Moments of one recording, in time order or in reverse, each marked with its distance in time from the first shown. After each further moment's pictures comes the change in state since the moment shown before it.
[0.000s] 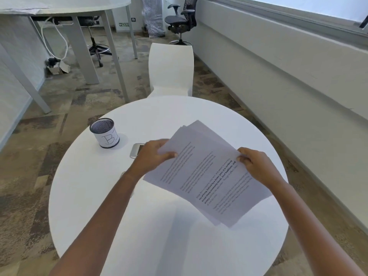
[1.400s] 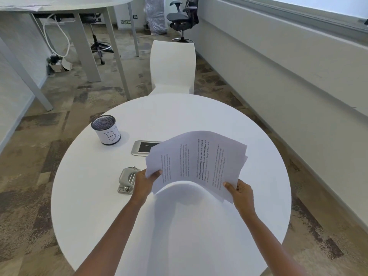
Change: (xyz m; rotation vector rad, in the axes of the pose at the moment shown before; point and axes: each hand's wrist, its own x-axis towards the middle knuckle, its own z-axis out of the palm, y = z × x) left_hand -0.037 -0.089 0.040 -0.363 0.371 -0.359; right_hand -0.040 0.032 0.117 0.646 0.221 0.351
